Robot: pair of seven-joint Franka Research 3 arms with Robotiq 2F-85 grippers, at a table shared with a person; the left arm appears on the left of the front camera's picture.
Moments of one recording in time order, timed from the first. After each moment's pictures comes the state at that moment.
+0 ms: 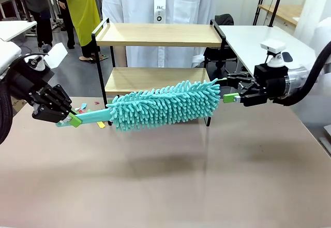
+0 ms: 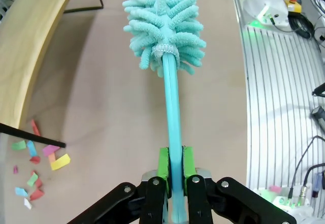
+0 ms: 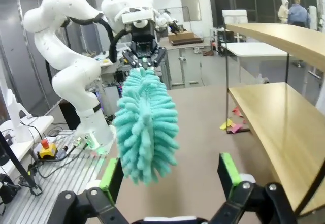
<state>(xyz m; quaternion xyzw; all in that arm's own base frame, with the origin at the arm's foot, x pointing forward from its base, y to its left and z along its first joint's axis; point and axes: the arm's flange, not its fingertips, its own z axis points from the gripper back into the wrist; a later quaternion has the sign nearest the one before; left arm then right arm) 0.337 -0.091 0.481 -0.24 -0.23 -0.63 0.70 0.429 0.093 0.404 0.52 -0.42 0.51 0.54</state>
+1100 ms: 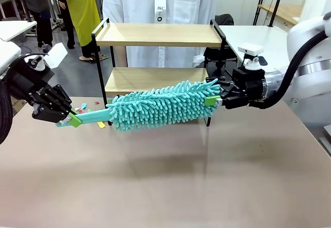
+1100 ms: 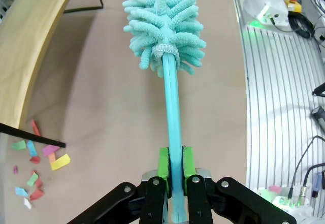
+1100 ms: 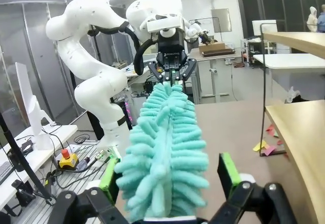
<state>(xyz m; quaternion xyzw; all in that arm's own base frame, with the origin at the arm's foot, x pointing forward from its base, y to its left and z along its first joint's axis) 0.337 -0.091 0.480 -0.24 -0.23 -0.63 0.70 0.429 0.159 0.394 0.58 -0.39 0.52 0.50</state>
